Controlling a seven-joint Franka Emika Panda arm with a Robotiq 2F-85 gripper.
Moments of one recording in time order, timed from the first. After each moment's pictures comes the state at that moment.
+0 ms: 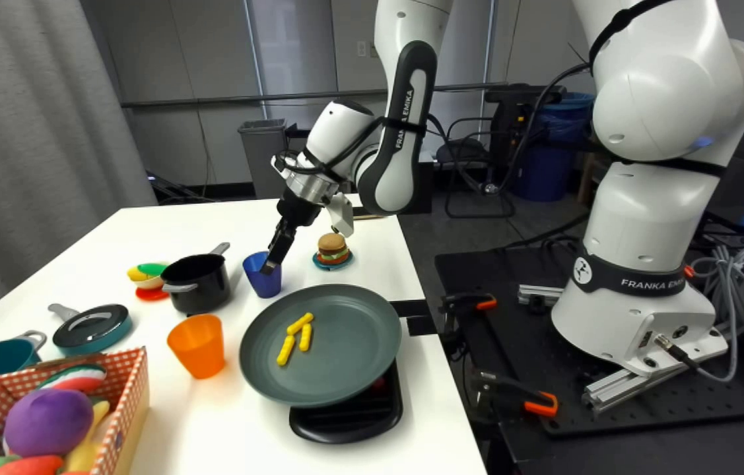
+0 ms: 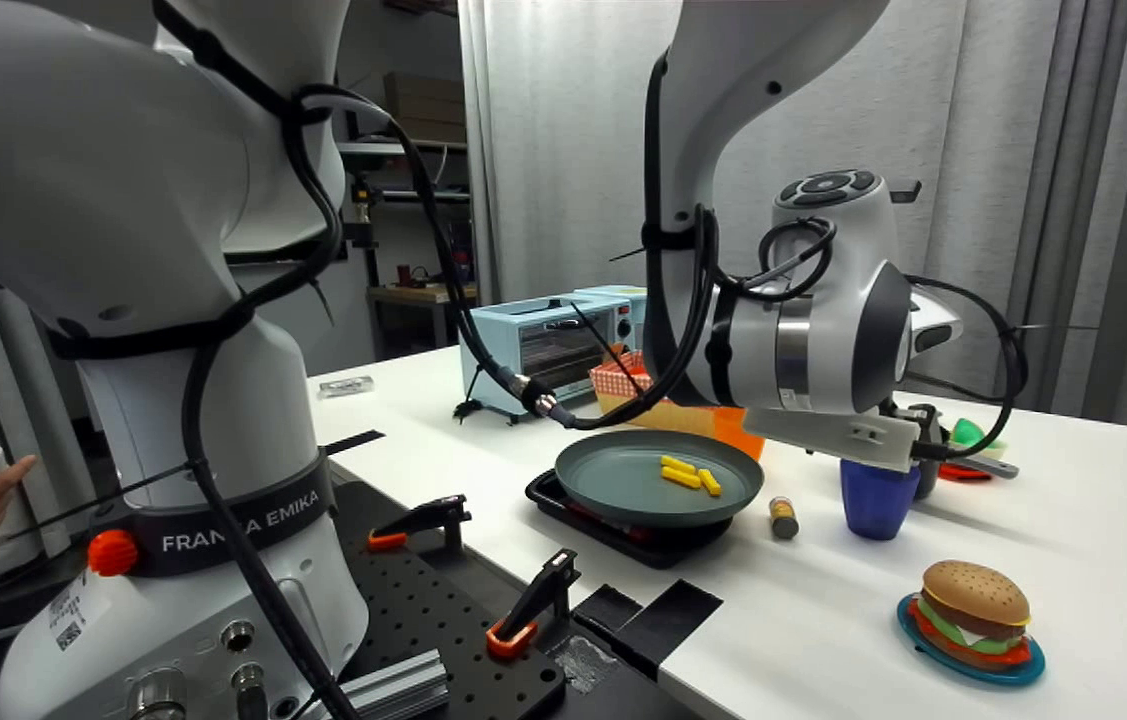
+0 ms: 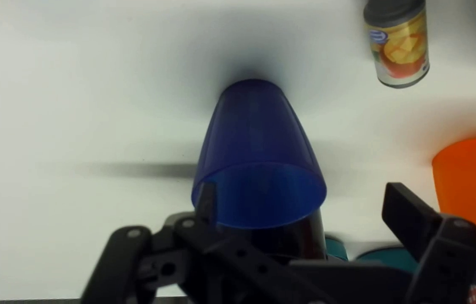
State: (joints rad) arm -0.96 0.60 0.30 -2.32 -0.93 3.47 0.17
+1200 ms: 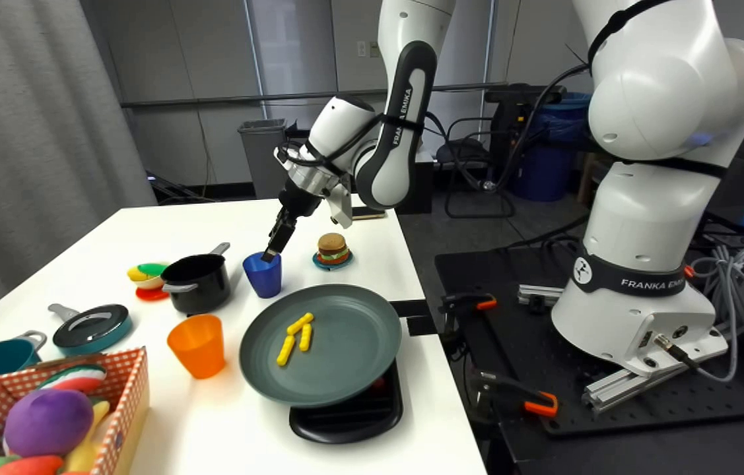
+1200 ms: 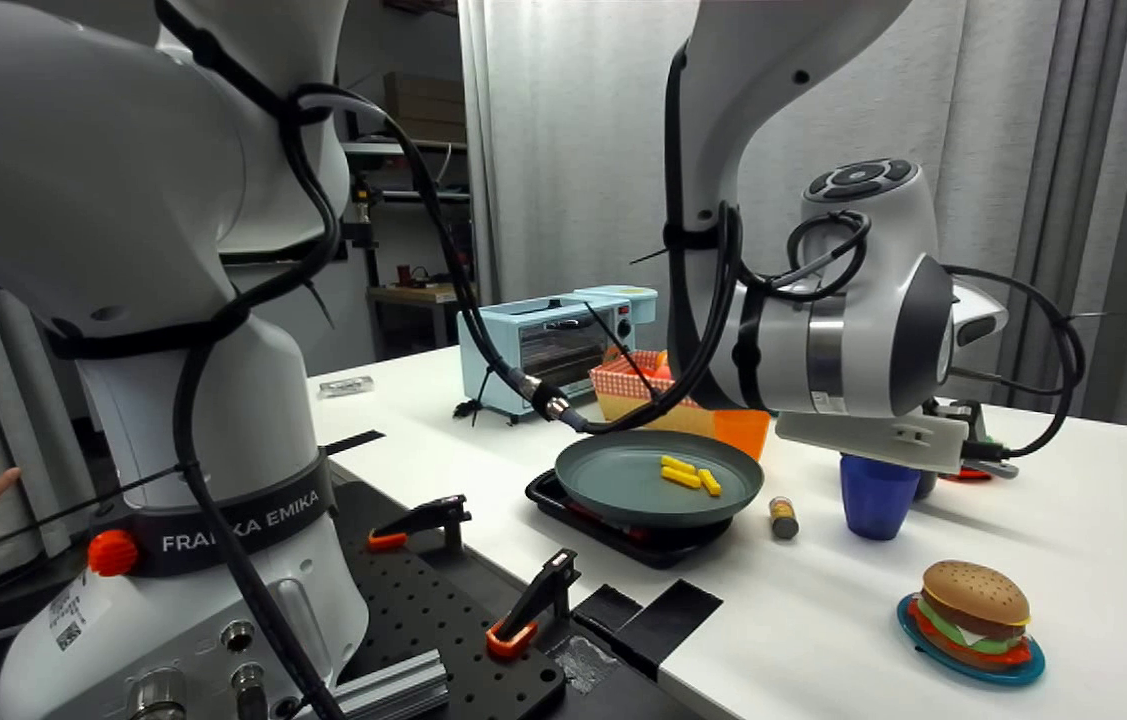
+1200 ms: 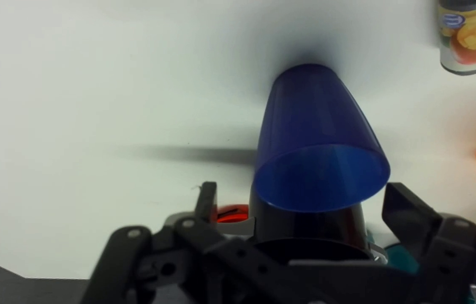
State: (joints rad) arm -1.02 0.61 0.31 -2.28 -0.94 3.47 0.13
